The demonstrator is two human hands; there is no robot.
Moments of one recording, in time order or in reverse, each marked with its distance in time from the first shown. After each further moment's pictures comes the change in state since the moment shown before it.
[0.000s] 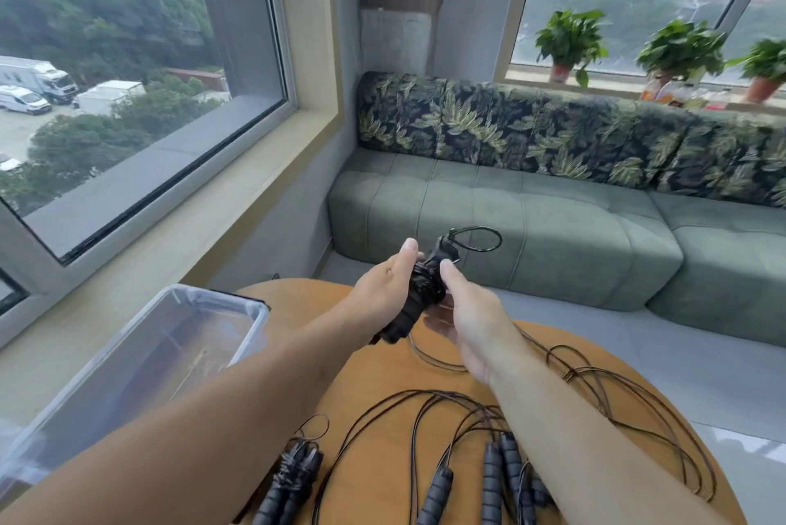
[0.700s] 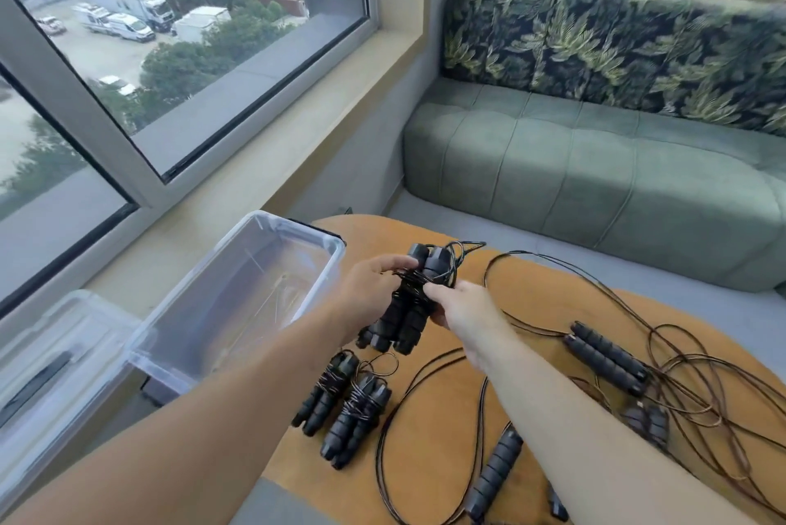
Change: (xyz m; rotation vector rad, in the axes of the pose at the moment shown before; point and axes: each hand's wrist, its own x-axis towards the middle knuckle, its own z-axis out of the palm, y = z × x) left_hand -0.009 -0.116 -0.066 -0.018 0.135 -0.213; right_hand 0.048 0.100 0.083 -0.265 -0.158 0.219
